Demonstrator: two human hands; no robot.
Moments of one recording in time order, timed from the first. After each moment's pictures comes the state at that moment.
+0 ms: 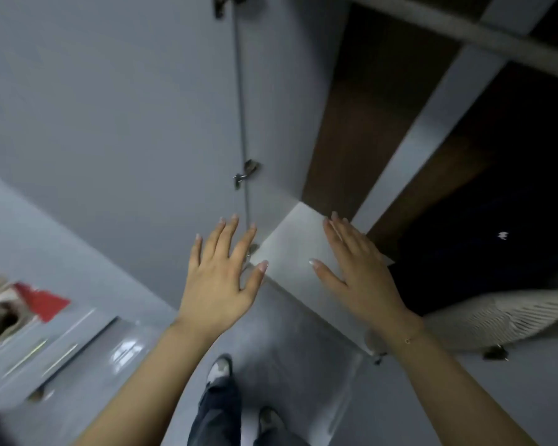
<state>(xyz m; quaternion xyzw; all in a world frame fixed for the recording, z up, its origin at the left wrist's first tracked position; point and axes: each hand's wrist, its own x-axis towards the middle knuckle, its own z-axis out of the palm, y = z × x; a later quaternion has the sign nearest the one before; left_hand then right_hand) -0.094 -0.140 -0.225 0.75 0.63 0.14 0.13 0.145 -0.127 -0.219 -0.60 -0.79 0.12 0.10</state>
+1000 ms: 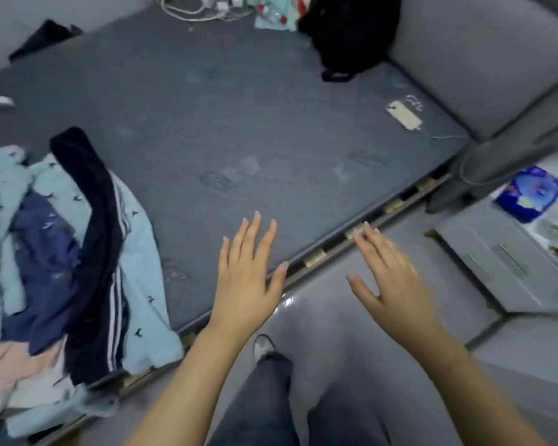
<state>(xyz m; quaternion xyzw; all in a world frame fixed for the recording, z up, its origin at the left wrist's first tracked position) -0.259 -0.914 -0.315 -0.10 0.96 0.24 0.01 -0.334 -0.684 -0.301 0.25 -0.94 0.21 -0.12</state>
